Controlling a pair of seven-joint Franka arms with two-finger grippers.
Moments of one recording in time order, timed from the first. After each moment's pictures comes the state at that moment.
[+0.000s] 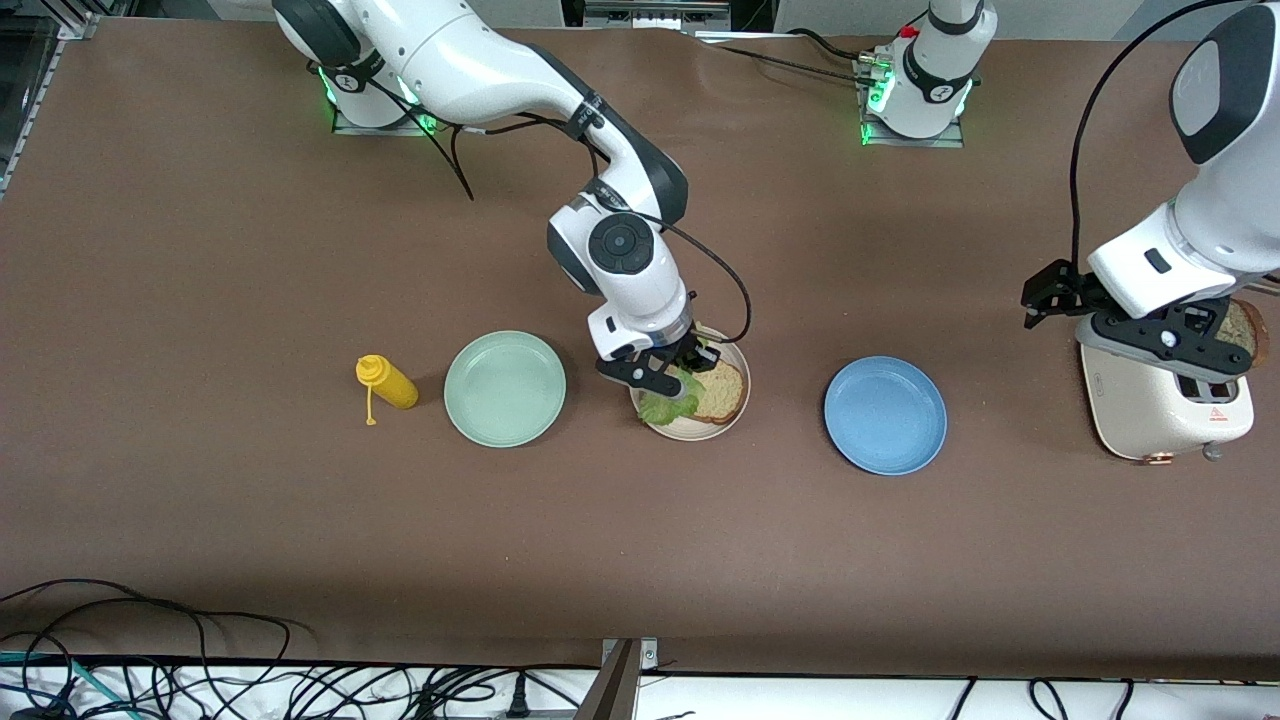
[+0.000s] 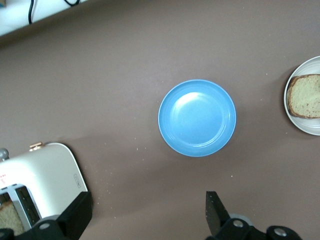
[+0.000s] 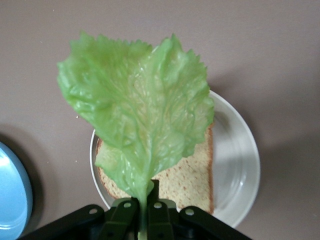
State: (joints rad) left arm -0.01 0.12 -0.07 -1.63 0.06 1.76 0.24; right arm 0.74 0.95 0.06 -1.12 0.07 2.33 1.12
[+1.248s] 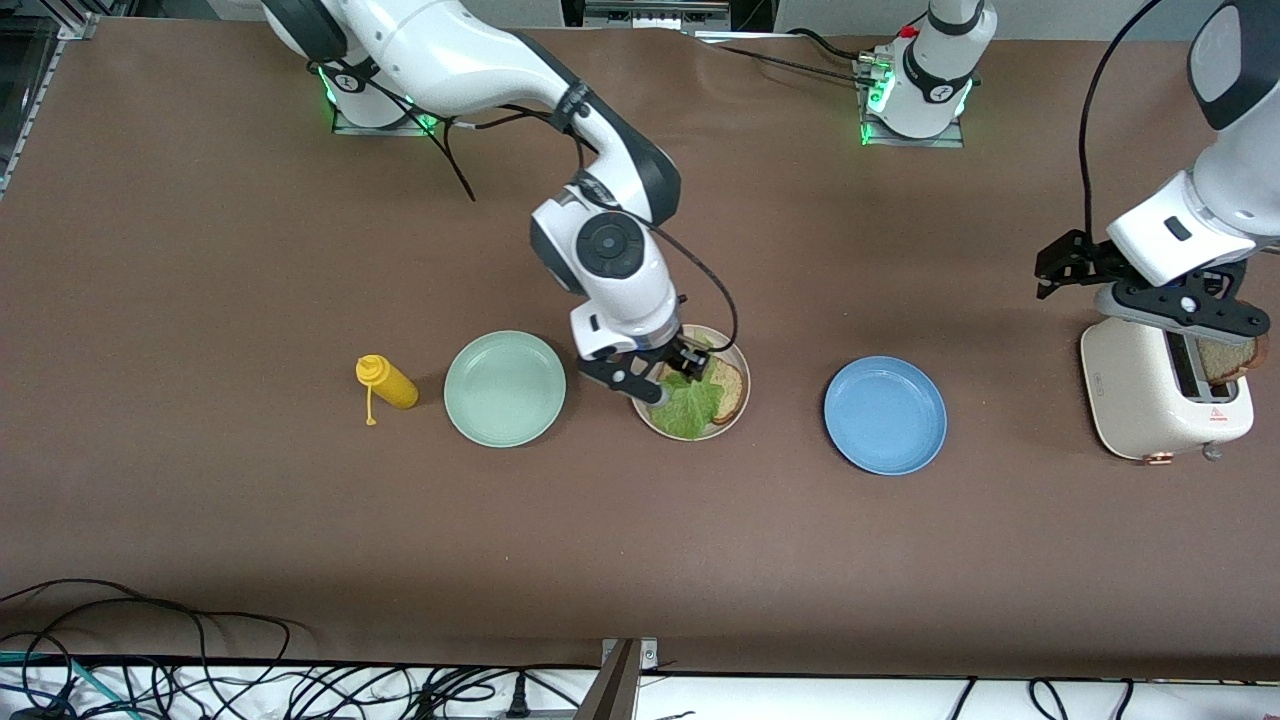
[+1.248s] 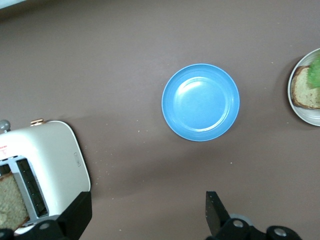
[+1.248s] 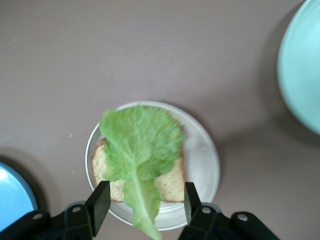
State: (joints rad) left arm 0.01 0.06 -0.05 -1.69 0.05 1.73 0.22; right arm 0.67 0.86 0.05 -1.06 0.07 2.05 1.16
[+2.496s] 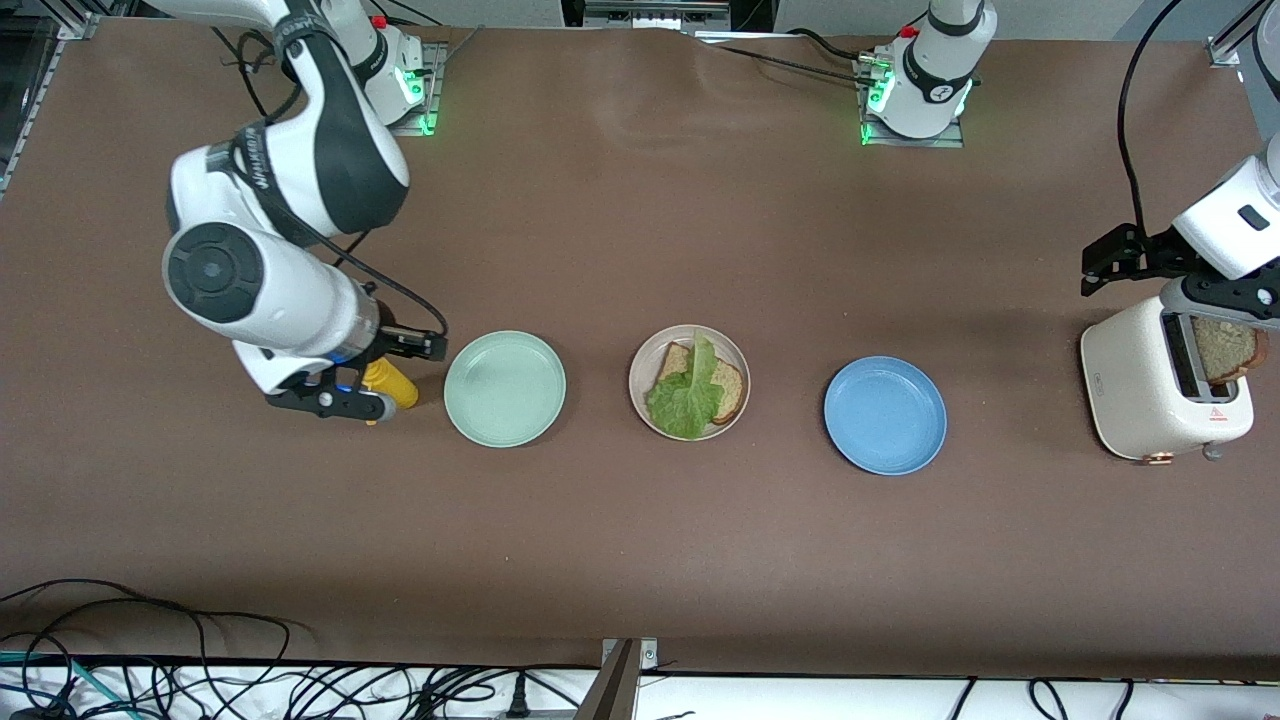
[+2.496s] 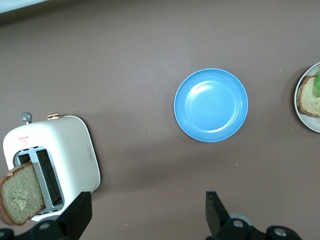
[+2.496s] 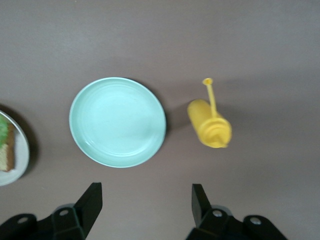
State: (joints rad) left arm 0.05 0.07 -0.05 -1.62 0.05 1.69 0.22; right arm 0.38 0.44 -0.08 -1.37 0.07 1.65 0.37
